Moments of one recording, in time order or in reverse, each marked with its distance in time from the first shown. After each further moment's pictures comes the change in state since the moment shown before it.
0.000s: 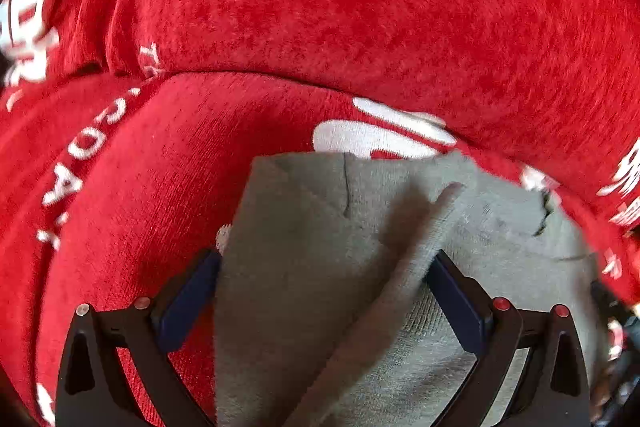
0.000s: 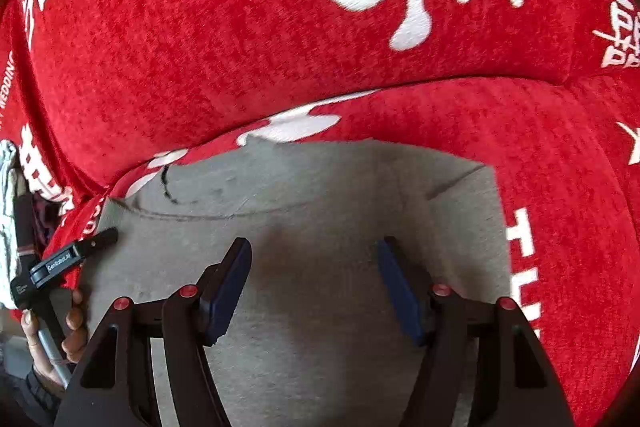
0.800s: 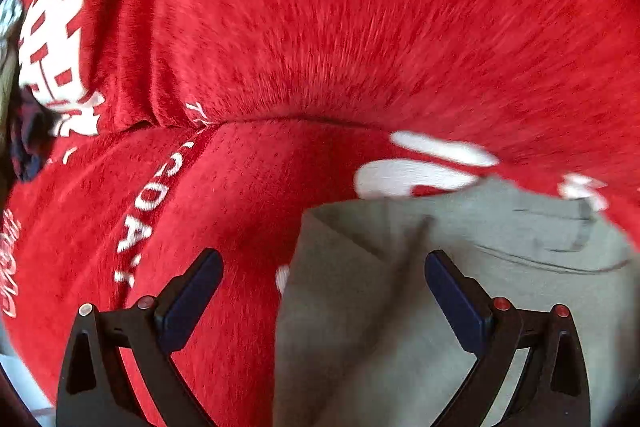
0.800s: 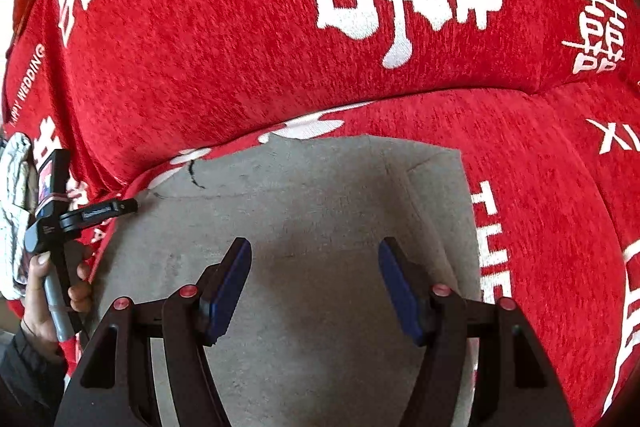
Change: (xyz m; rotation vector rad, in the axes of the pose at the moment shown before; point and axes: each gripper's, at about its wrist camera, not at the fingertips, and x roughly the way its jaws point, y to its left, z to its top) left arm -0.032 -0.025 0.013 0.092 -0.042 0.226; right arm -0.057 0.011 -0.036 -0.008 -0.084 0.034
